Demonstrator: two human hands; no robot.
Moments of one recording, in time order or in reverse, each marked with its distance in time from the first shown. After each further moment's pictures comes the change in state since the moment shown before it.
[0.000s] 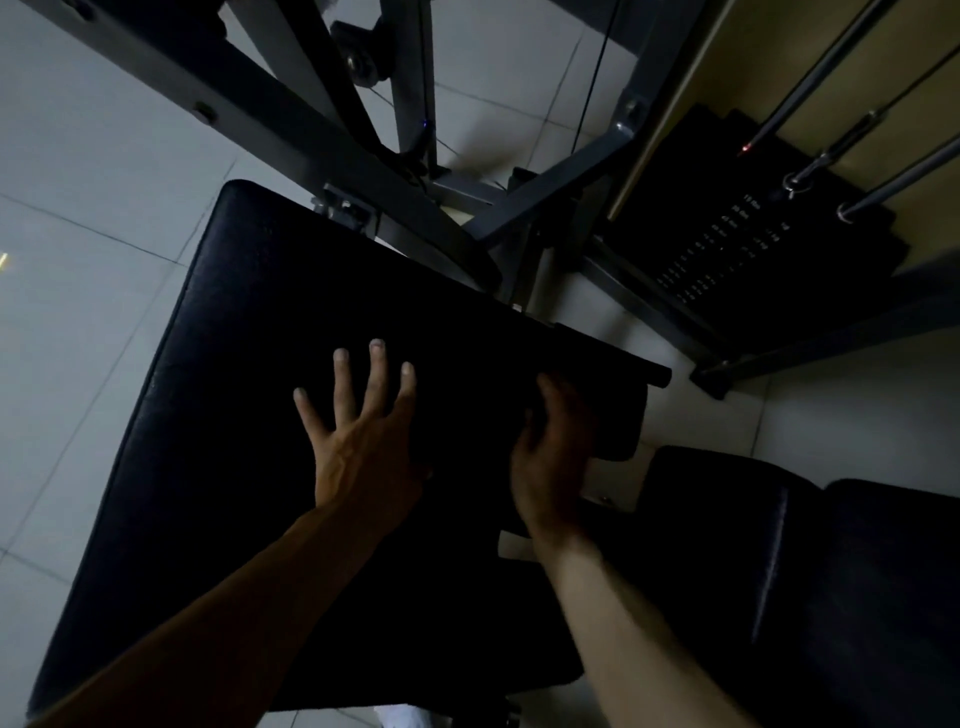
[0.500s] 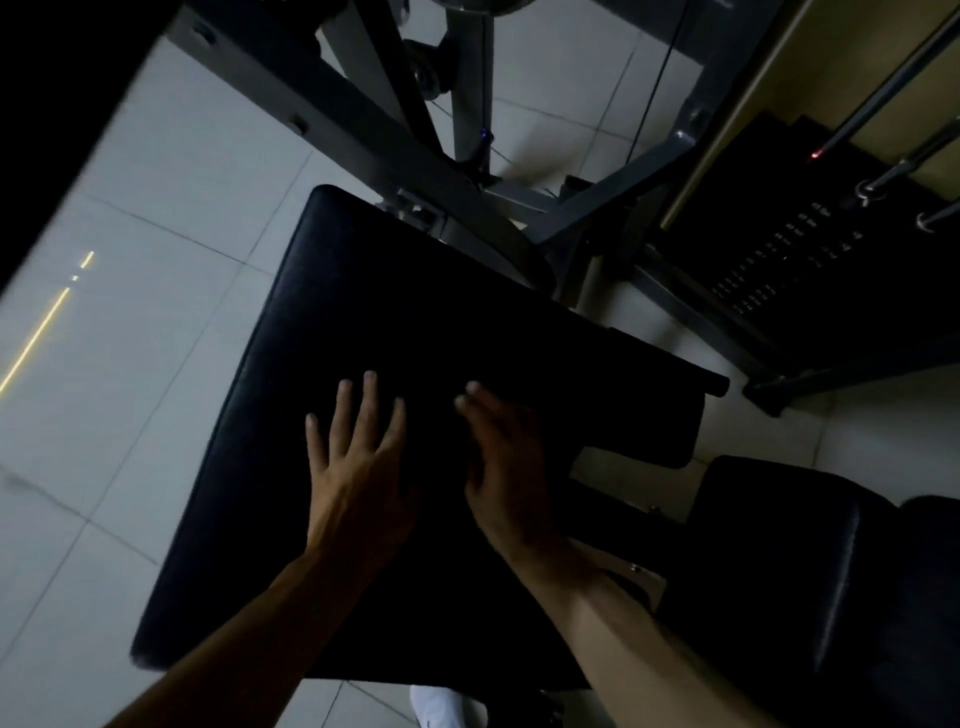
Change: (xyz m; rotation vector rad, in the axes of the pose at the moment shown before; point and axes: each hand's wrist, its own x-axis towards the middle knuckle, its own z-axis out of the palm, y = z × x) left_hand -0.051 -0.061 0.013 -0.145 0.178 0.000; right_hand -0.047 -0.060 0.038 0.031 -0.211 -0.468
